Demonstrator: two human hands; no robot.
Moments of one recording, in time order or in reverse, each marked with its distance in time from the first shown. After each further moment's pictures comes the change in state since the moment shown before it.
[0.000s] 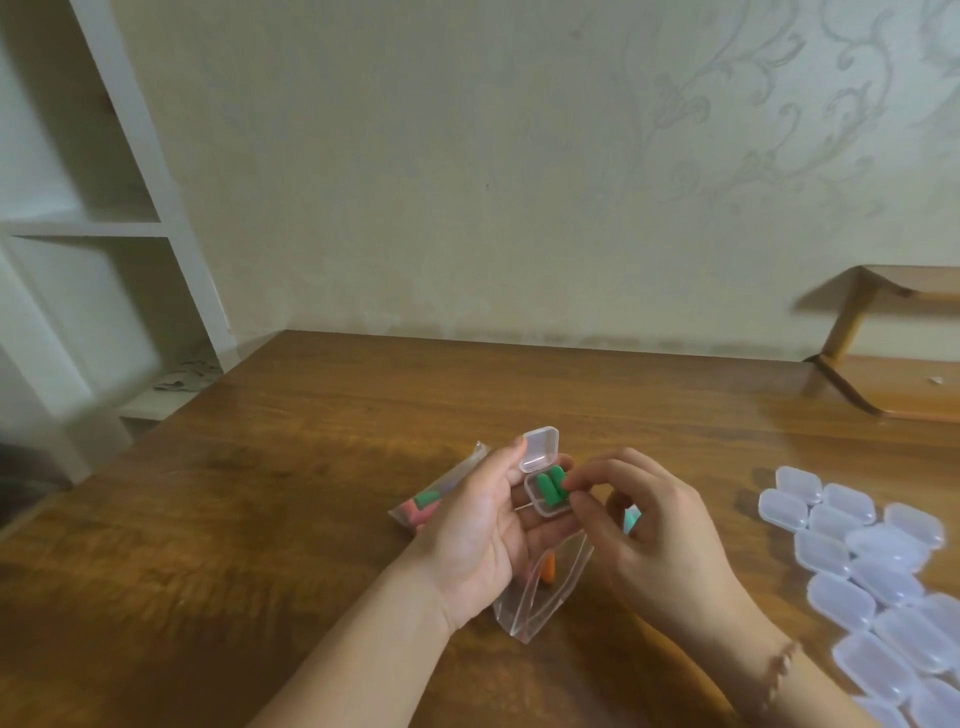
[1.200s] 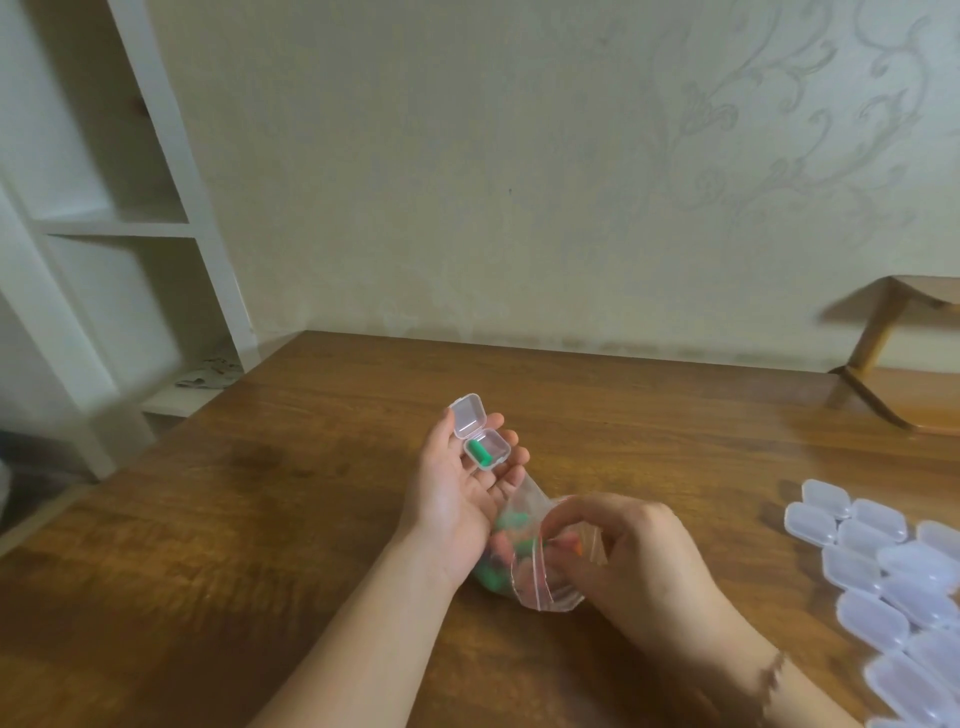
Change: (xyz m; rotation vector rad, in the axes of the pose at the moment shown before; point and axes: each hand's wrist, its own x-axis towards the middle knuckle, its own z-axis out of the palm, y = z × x) left_hand 0.013 0.024 -0.016 -0.158 0.433 0.200; right_hand -0.002 -0.017 0.012 -0.004 -0.234 0.073
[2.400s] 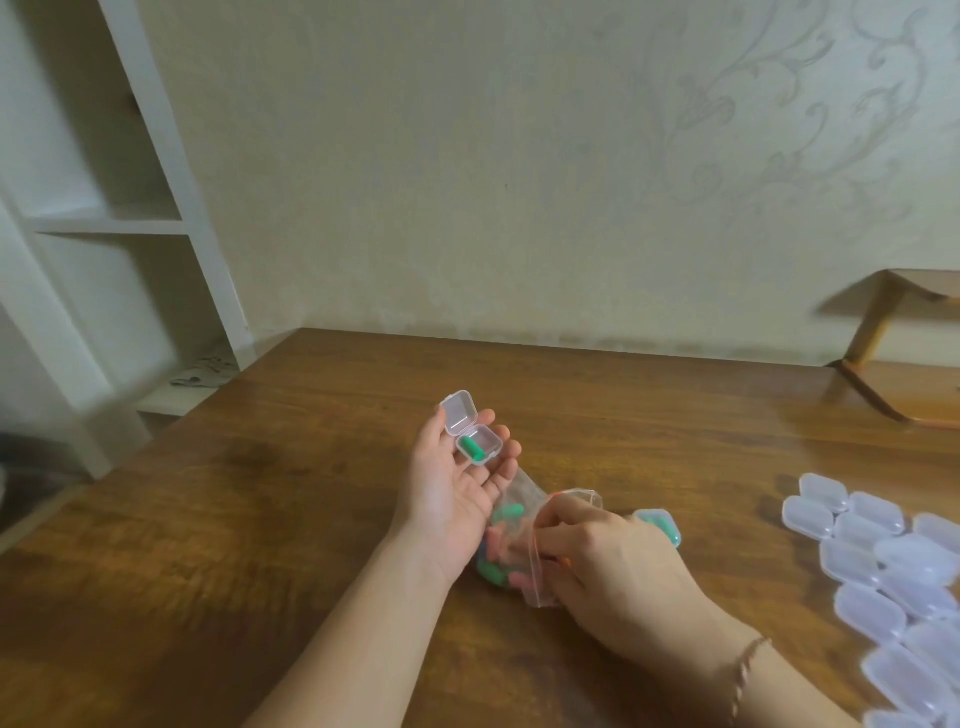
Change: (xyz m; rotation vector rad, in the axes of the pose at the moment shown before) left_hand 0.007 0.001 -0.004 -0.077 -0.009 -0.020; right_hand 0.006 0.006 0.012 -0.380 -0.223 -0.227
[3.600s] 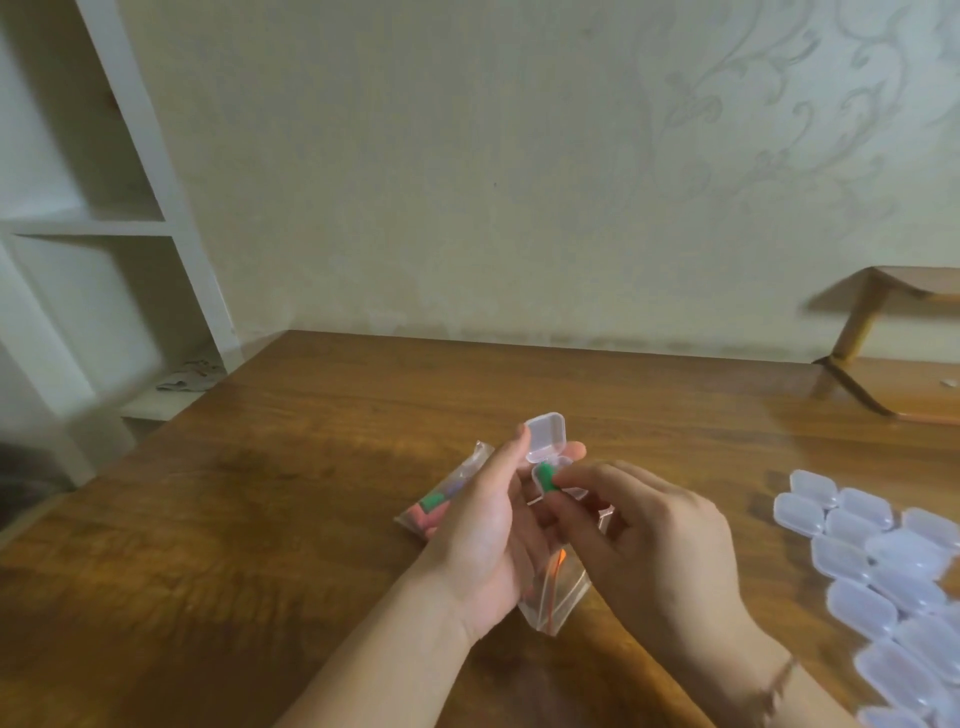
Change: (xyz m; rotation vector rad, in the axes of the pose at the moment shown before) left_hand -0.041 -0.018 0.011 0.250 -0.367 -0.137; right_hand -0.008 -0.015 -0.025 0.099 0.585 0.126
